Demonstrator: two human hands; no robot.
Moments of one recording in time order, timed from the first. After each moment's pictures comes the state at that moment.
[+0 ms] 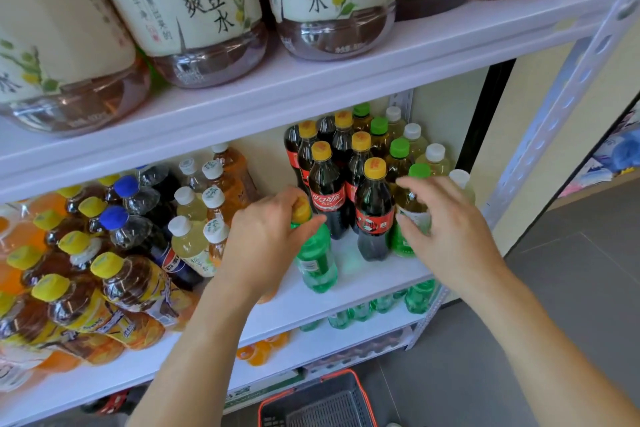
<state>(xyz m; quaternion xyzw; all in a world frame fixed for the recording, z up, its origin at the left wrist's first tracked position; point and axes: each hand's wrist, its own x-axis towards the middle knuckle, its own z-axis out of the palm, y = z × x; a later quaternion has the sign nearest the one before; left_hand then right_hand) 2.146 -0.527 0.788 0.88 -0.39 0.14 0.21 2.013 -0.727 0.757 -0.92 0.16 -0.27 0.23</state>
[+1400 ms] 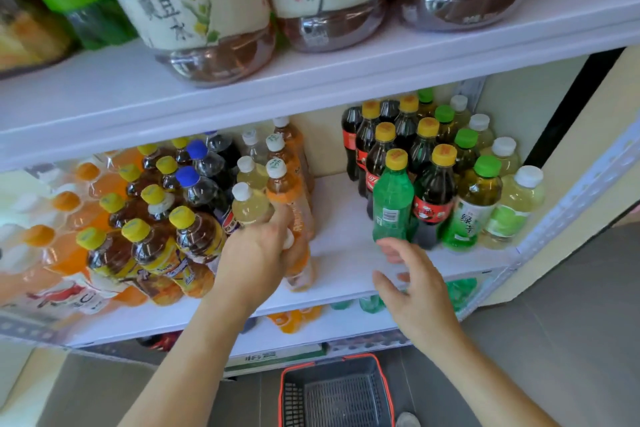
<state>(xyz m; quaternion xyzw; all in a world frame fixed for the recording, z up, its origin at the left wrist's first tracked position) 2.142 -0.430 0.759 0.93 -0.32 0.13 0.13 2.015 -0.616 0.697 -0.84 0.15 -0.16 0.50</state>
